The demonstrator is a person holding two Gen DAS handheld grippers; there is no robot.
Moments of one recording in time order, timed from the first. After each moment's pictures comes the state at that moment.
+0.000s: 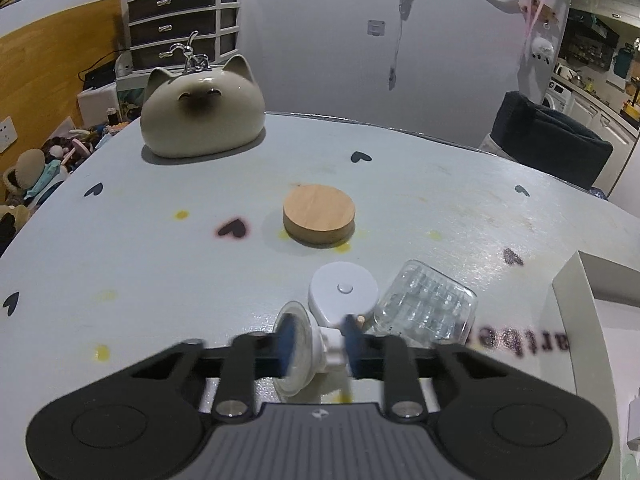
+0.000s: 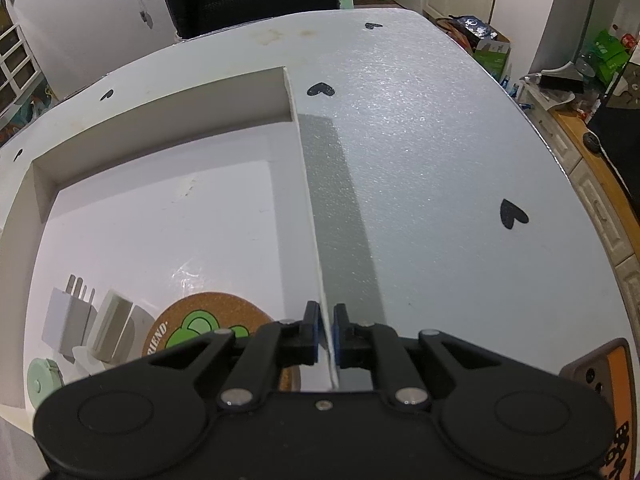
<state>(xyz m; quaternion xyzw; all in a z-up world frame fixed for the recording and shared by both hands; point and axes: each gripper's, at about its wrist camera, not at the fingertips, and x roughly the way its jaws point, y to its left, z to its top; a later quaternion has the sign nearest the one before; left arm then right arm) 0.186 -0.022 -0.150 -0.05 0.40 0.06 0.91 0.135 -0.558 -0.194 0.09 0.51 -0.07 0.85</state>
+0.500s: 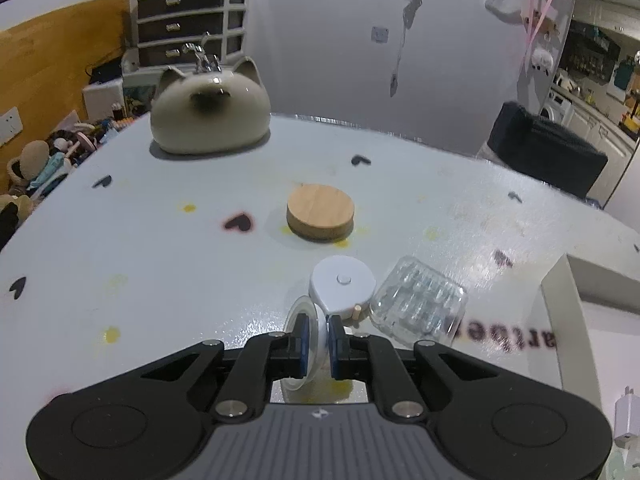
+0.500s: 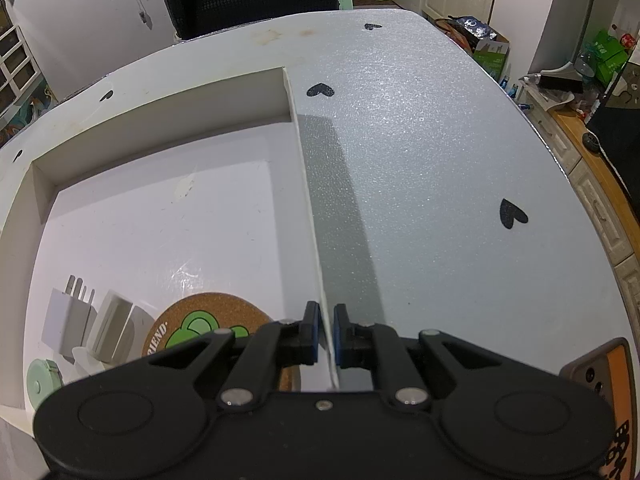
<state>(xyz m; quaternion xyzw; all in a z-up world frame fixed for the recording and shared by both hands) 0.164 -0.021 -0.139 -0.07 0.39 0.06 0.92 0.135 -0.558 -0.194 0.09 0.51 -0.07 0.85</state>
